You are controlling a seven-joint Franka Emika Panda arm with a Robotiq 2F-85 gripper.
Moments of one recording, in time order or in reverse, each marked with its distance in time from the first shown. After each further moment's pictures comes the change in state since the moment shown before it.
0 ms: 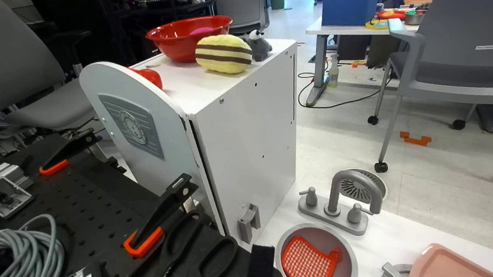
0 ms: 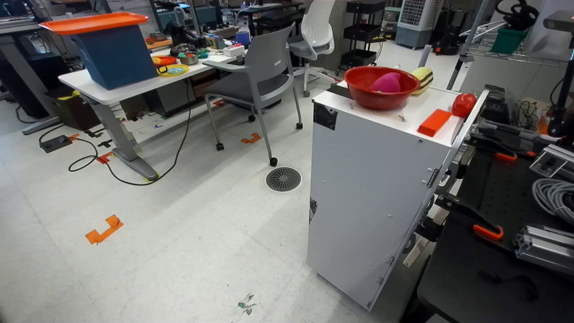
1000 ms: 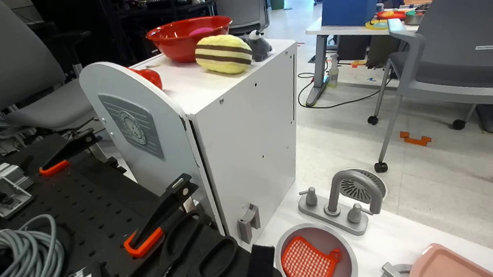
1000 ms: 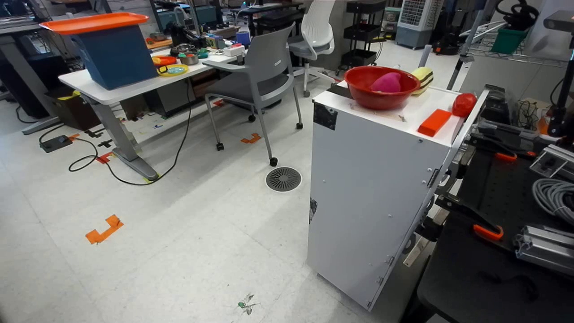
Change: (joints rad) arm 0.017 0.318 0.022 0.237 -0.028 -0.013 0.151
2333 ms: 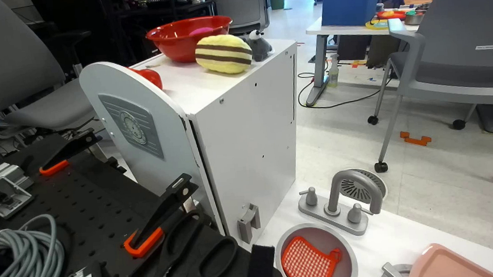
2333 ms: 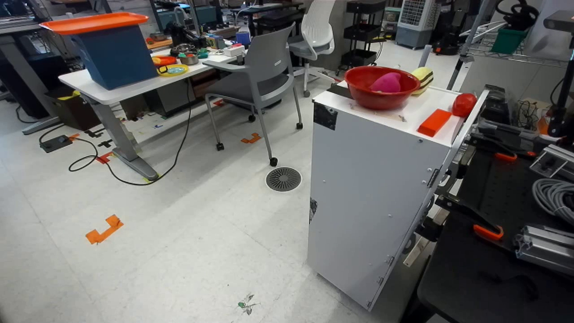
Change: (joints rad) arm 0.037 0.084 0.021 0.078 -0.116 -0.093 -0.012
